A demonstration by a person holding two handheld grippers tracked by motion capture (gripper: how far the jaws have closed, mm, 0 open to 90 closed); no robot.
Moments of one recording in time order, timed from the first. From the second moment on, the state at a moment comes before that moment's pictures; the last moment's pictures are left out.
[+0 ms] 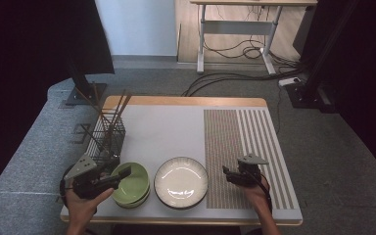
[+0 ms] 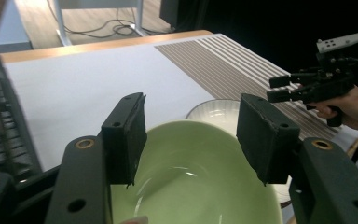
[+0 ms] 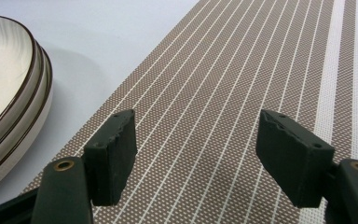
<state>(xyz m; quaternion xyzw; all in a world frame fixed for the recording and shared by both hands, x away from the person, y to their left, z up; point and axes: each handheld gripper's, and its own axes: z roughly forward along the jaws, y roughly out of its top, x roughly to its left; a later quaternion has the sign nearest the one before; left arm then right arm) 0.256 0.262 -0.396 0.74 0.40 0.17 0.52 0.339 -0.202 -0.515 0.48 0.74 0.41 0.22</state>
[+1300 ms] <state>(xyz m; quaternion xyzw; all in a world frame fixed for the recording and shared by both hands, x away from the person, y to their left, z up) 0.260 0.198 -0.415 0.78 0.35 0.13 0.50 0.333 -0.152 -0.494 0.42 0.76 0.46 0.19</state>
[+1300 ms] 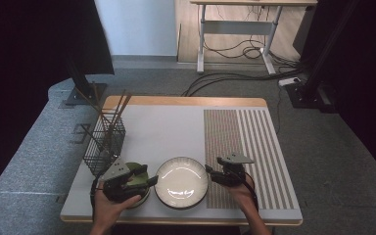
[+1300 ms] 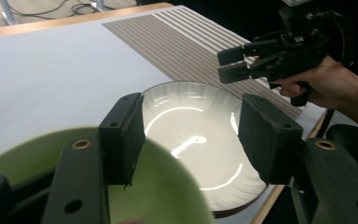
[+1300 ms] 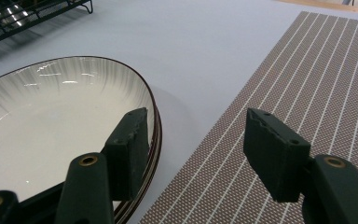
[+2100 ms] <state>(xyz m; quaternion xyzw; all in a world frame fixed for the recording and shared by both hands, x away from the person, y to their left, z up) 0.255 0.163 -0.420 0.80 0.33 0.11 0.48 0.335 -0.157 -0.494 0.43 0.75 0.46 0.19</state>
